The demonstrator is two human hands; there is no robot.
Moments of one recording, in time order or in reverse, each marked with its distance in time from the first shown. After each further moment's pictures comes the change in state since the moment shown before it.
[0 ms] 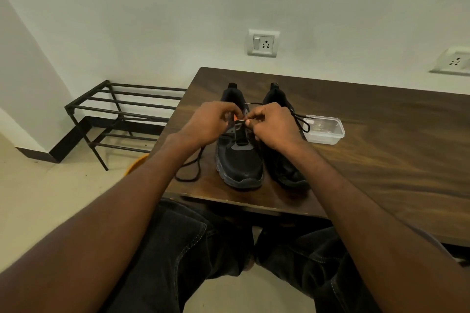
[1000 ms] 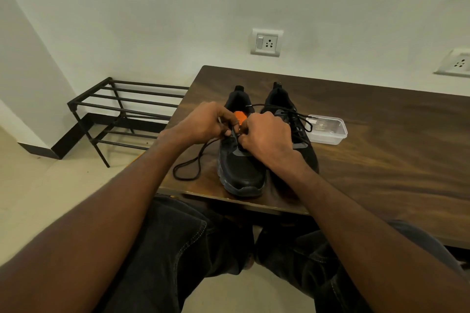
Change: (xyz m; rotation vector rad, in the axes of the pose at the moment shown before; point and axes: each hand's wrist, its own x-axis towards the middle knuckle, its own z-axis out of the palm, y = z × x) left_hand -0.003 -0.018 -0.008 0.016 -0.107 0.050; right_hand -0.007 -0.013 0.025 -0.466 -0.029 -0.055
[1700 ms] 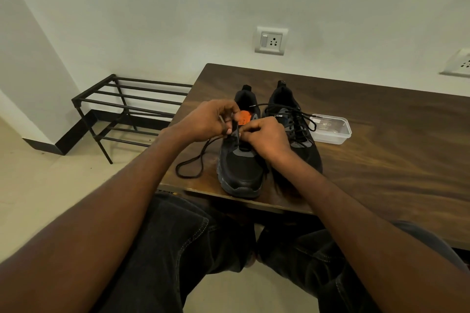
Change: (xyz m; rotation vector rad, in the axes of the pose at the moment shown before) left_hand -0.004 -0.009 -0.002 -0.180 -0.006 -0.035; right_hand 0.001 0.009 0.025 0.638 -0.037 0.167
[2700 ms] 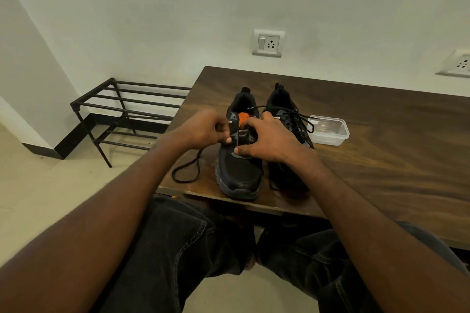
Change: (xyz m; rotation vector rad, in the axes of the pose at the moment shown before) left_hand -0.010 0.009 0.003 0.180 -0.069 -0.097; right_hand -0.002 -0.011 -0.029 -0.536 -0.241 -0.108
